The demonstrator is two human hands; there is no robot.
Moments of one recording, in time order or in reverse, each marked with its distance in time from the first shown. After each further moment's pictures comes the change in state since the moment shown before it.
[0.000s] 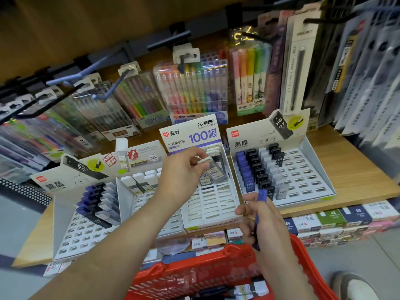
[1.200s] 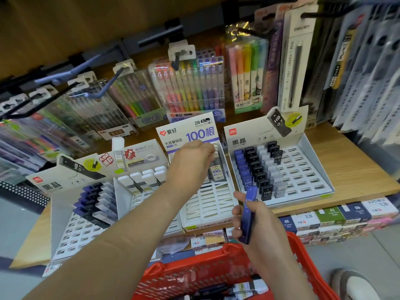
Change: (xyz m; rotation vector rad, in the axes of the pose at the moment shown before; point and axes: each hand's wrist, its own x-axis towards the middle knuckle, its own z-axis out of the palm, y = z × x) left_hand 0.021 0.006 0.018 0.592 0.025 0.442; right_hand -0.002 -0.002 0.003 0.233 -0.082 0.172
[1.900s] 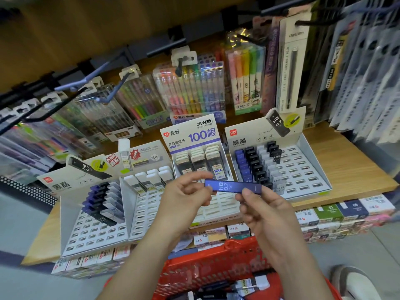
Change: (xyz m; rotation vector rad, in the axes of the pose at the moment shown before) left_hand -0.078 0.026 -0.037 -1.156 -0.091 -0.688; right_hand -0.009 -0.015 -0.006 -0.048 -0.081 -0.225
